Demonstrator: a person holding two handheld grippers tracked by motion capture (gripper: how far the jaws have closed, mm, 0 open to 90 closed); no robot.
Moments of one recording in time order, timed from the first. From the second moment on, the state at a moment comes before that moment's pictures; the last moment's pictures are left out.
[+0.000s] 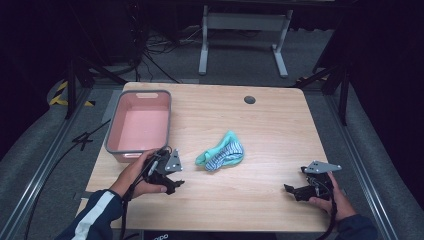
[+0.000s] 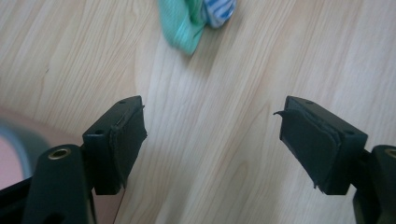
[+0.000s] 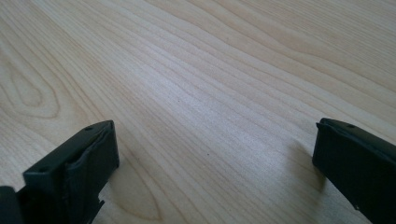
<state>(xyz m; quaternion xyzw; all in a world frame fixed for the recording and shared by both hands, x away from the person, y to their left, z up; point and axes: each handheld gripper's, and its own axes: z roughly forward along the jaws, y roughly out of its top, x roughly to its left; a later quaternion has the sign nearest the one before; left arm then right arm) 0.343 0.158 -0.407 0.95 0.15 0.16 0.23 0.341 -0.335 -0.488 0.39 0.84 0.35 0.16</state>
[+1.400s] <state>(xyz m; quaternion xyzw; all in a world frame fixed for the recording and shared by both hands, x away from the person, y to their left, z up) 0.315 0.307 -0.449 0.91 0.28 0.16 0.27 0.340 -0.335 -0.488 0.39 0.84 0.35 0.16</state>
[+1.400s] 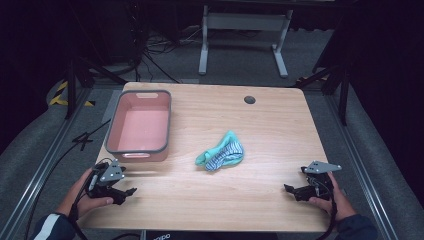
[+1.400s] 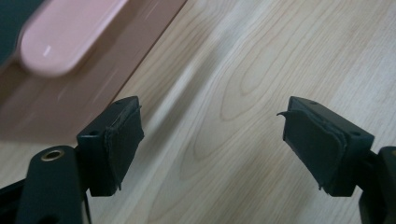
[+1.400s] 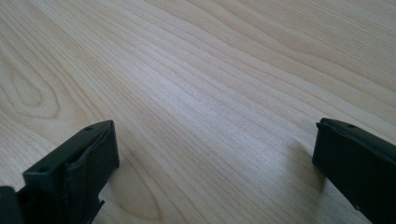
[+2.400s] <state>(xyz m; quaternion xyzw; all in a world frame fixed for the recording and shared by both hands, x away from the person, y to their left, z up) 0.307 0.330 -0.483 0.86 0.35 0.13 0.34 0.340 -0.335 -0.488 0.39 0.84 0.35 0.16</state>
